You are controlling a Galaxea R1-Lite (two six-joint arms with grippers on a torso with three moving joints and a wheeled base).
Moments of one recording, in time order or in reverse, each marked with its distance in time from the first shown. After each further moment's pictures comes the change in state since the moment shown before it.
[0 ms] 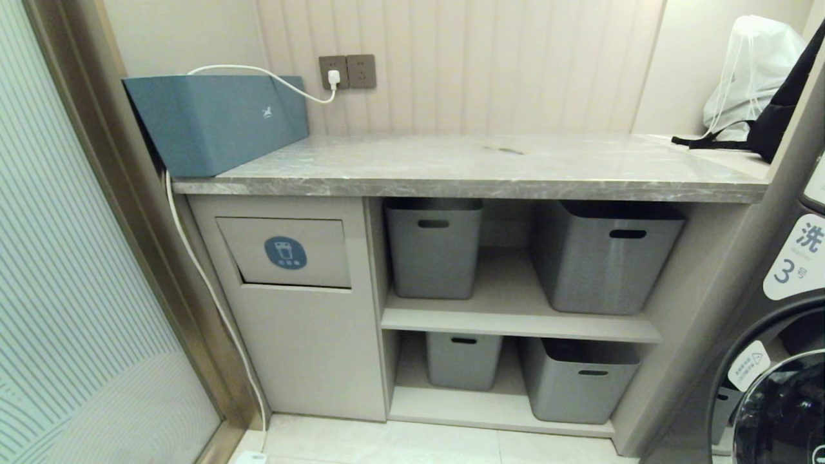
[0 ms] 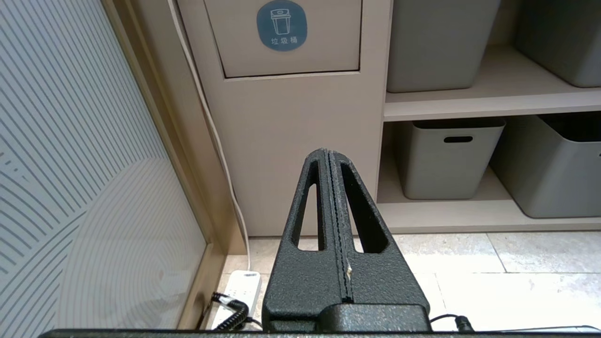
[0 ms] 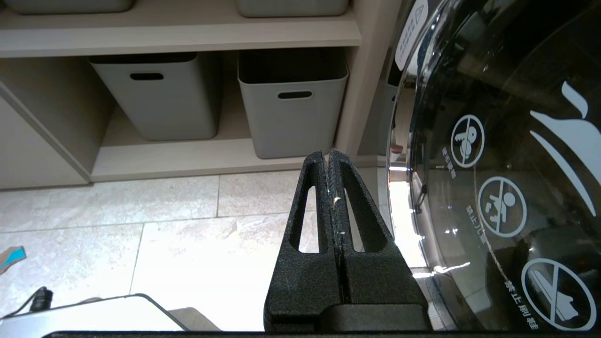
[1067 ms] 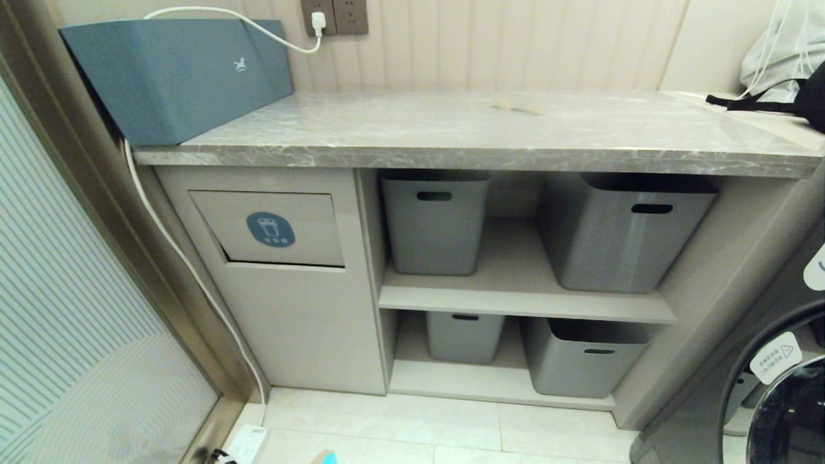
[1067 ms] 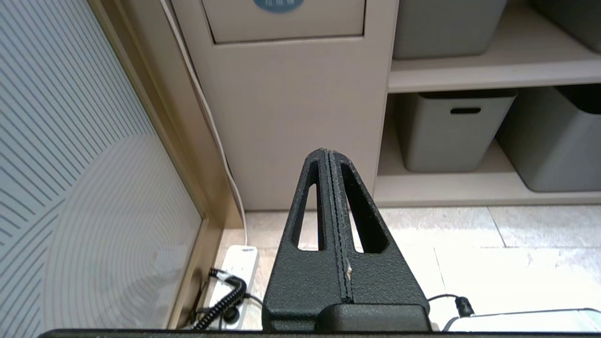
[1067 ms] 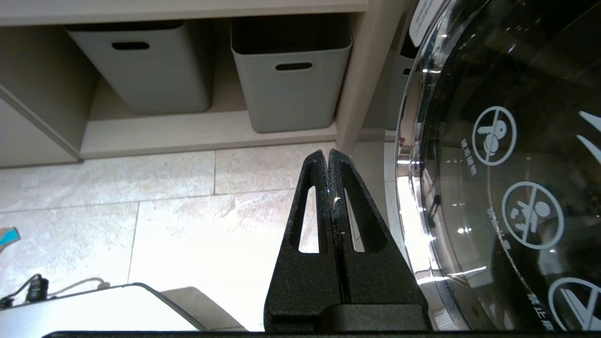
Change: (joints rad) left arm 0.000 0.000 0.000 -0.001 0.000 0.000; right arm 0.000 0.000 0.000 0.000 -0.006 0.022
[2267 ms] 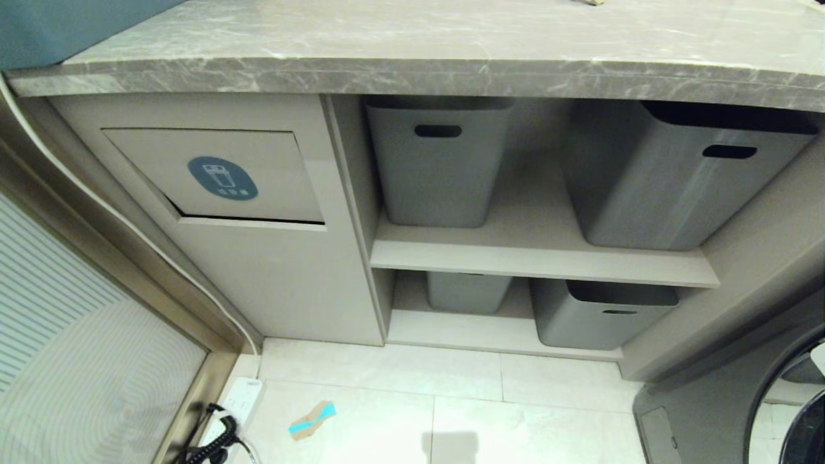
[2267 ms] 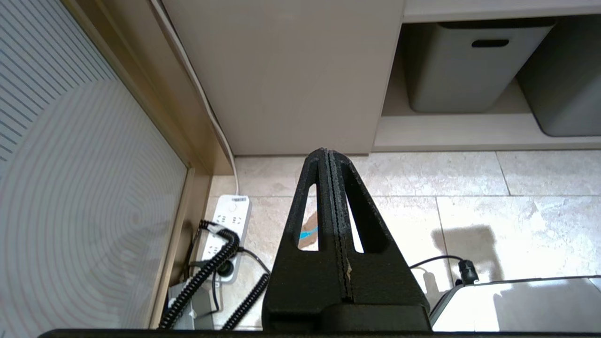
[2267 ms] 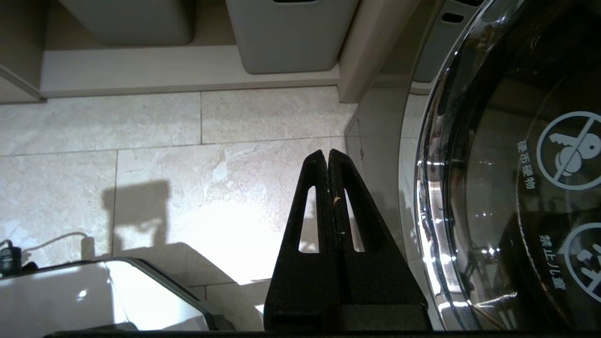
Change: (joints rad) left arm 0.000 0.000 0.000 0.001 0.000 -0.001; right arm 0.000 0.000 0.000 0.000 0.000 0.000
